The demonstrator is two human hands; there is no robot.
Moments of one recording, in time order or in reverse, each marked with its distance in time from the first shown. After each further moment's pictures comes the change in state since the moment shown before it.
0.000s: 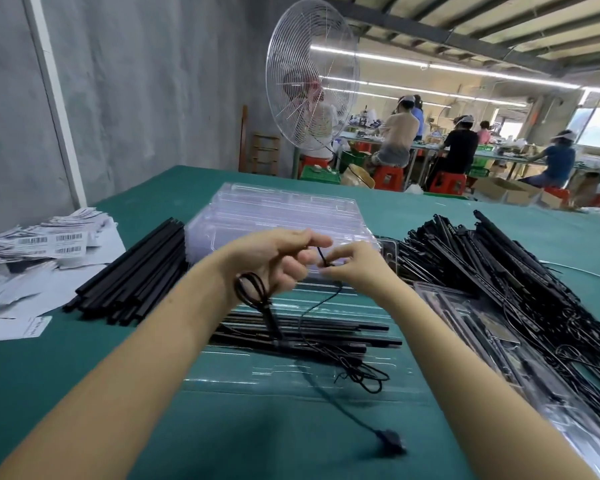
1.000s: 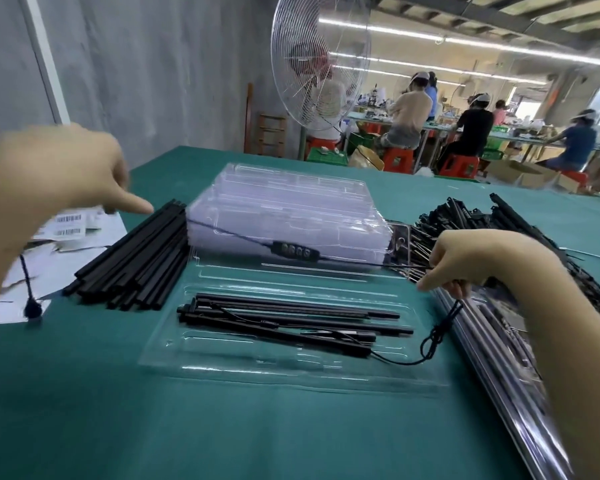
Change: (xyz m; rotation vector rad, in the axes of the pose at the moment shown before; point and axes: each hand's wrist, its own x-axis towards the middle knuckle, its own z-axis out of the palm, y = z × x) left_hand -0.100 0.084 -0.110 1.899 0.895 -0.256; right_hand -0.020 0.018 -0.098 -0.739 -0.384 0.339
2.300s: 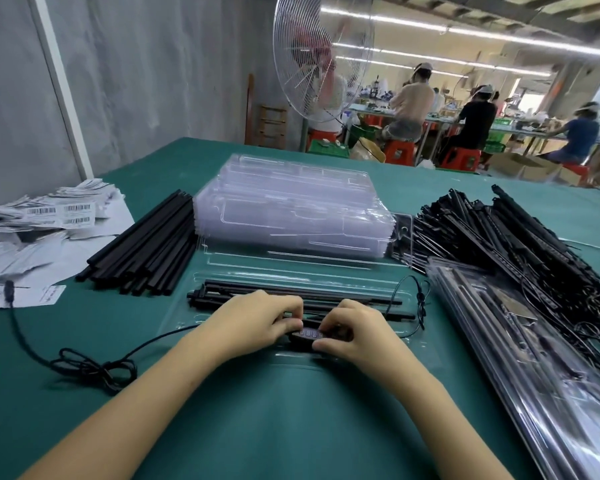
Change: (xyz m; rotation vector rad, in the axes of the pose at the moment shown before) left_hand -0.057 0.149 0.149 -0.482 -0.119 0.588; right_hand -0.001 -0.081 0.150 0.432 0.409 -0.515
